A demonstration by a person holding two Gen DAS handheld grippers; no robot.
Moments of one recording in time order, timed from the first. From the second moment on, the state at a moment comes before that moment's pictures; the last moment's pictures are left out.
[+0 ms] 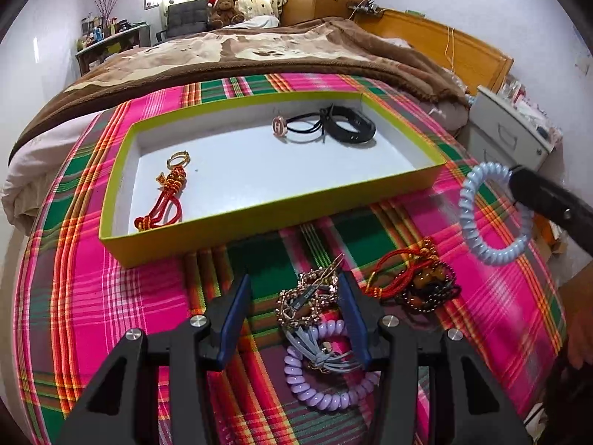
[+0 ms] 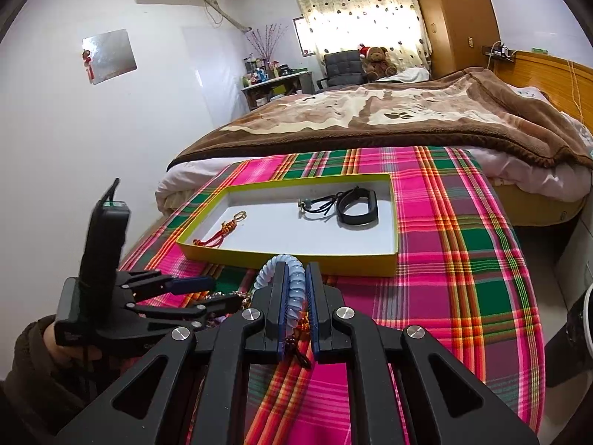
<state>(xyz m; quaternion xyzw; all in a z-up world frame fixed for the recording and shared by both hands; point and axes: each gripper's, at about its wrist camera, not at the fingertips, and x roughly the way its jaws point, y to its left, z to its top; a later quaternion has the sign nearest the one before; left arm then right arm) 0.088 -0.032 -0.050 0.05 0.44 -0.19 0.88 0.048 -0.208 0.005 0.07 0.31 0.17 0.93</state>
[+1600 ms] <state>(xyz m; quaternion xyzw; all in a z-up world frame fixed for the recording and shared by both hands) 0.144 0.018 0.009 -0.03 0.38 -0.13 0.92 0.119 -0.182 0.011 0.06 0.33 0.17 0.93</state>
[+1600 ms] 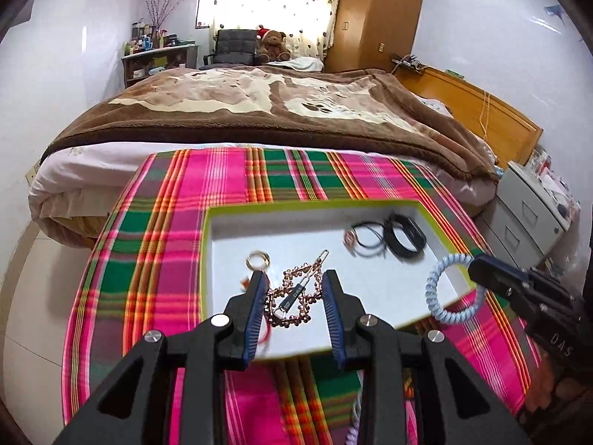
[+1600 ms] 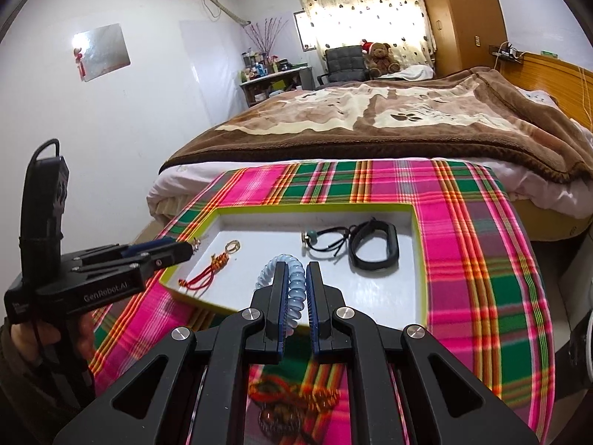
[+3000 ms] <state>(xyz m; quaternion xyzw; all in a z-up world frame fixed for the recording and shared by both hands) 0.238 -0.017 -0.039 0.00 0.45 -0.15 0.88 0.192 -0.166 -0.044 0.00 0.42 0.12 0.90</state>
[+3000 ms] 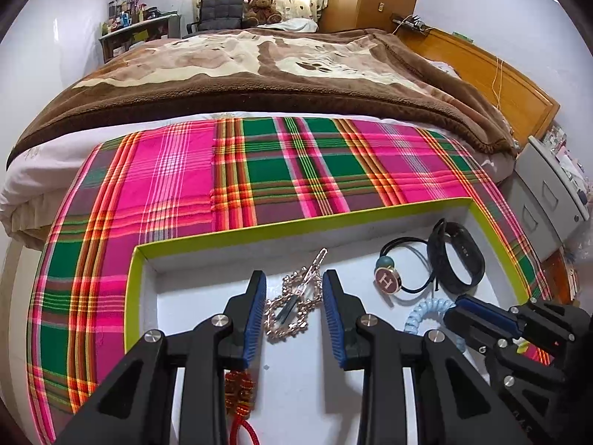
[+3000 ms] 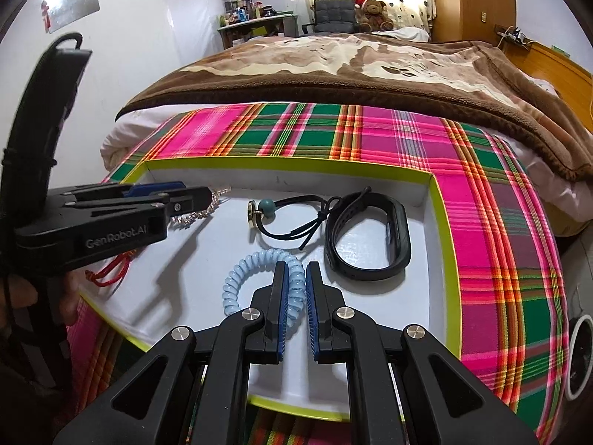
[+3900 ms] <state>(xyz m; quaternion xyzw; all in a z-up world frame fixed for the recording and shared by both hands) 0.179 0.004 -0.001 -0.03 0.40 -0.15 0.90 0.156 -0.170 -0.019 0.01 0.39 0.11 0.92</state>
